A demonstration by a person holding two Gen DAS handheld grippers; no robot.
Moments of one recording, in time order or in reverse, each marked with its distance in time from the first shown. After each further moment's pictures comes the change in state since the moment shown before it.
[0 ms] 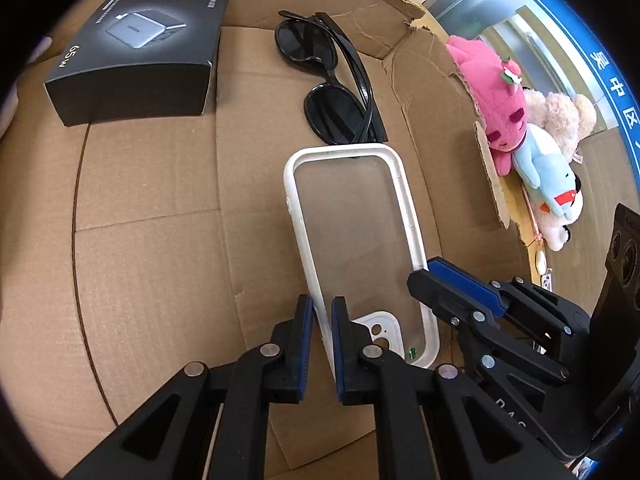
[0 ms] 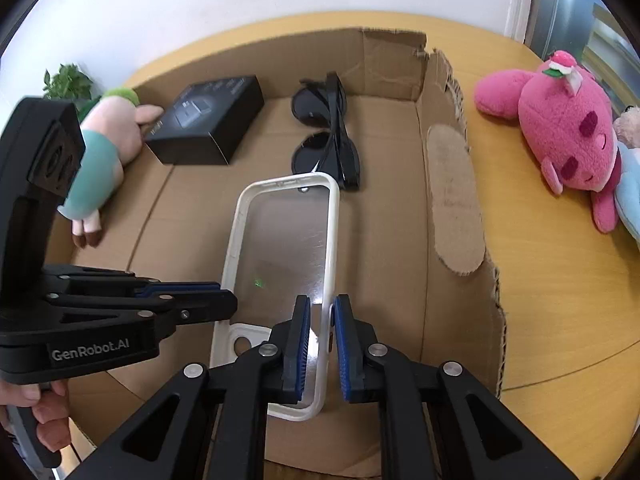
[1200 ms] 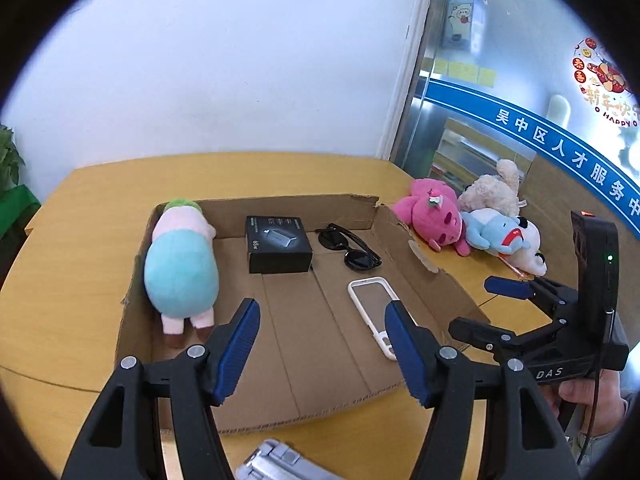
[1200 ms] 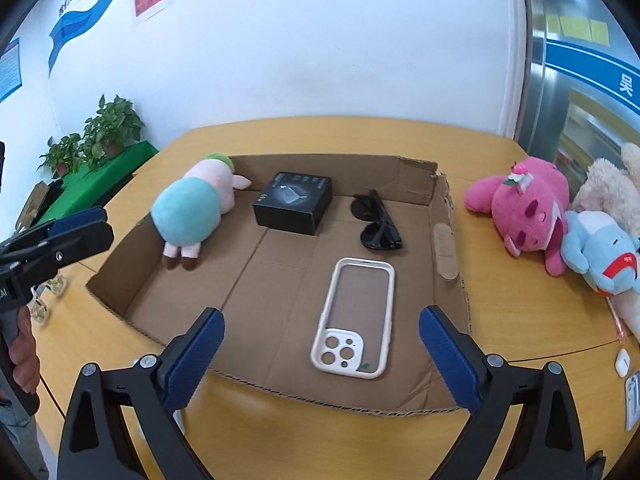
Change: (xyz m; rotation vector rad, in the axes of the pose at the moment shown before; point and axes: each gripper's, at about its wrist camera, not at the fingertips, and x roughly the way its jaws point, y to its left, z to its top) left arm -0.212 0.005 -0.143 0.254 -0.689 0.178; right arm -0.137 0.078 -0.064 -0.103 -0.368 0.010
